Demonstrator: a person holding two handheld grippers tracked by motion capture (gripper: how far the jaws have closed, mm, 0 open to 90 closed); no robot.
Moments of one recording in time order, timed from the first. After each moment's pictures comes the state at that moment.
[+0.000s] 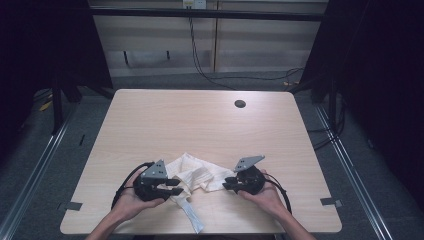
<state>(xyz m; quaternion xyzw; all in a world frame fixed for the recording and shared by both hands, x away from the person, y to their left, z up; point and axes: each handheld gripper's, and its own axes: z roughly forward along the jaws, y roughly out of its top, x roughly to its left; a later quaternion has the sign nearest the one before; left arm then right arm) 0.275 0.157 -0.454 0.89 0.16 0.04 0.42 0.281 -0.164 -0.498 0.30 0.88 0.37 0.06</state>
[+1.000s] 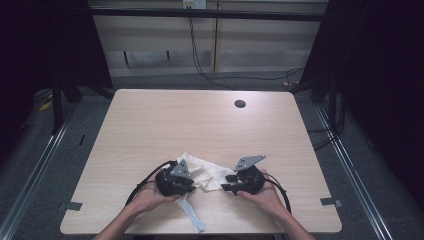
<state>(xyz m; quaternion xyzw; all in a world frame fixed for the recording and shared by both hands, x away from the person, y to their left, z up) 0.305 0.117 -0.490 0.93 0.15 0.01 0.35 0.282 -0.164 -0.500 0.30 0.87 0.38 0.05</state>
